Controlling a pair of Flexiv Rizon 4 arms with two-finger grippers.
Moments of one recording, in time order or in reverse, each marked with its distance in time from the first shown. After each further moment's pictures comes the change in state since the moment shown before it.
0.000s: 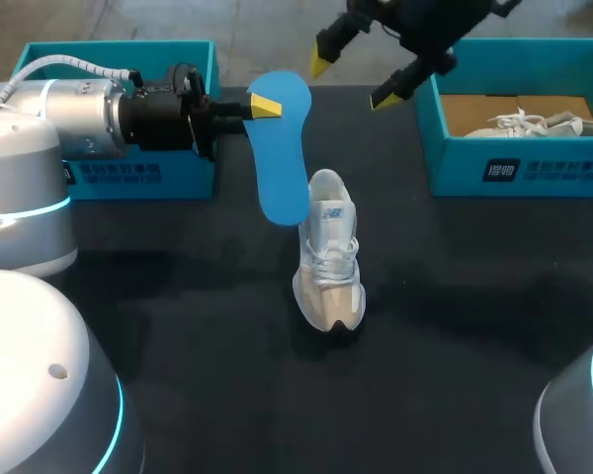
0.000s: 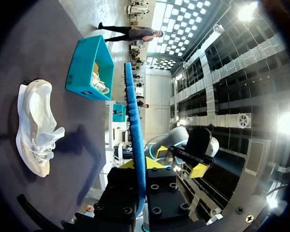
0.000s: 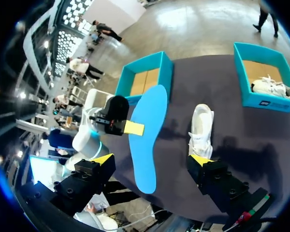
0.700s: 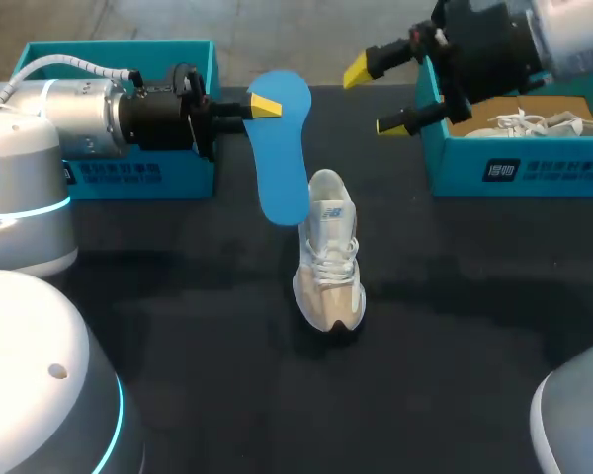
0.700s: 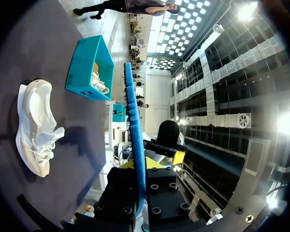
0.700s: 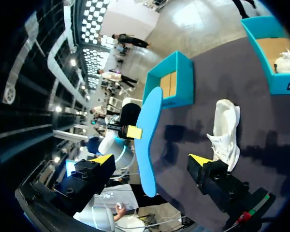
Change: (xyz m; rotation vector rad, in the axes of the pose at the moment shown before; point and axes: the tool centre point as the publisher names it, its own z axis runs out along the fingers) left arm 0.000 0.000 0.000 0.000 0.000 0.000; right arm -0.040 0.001 0.011 -0.036 0.405 0.077
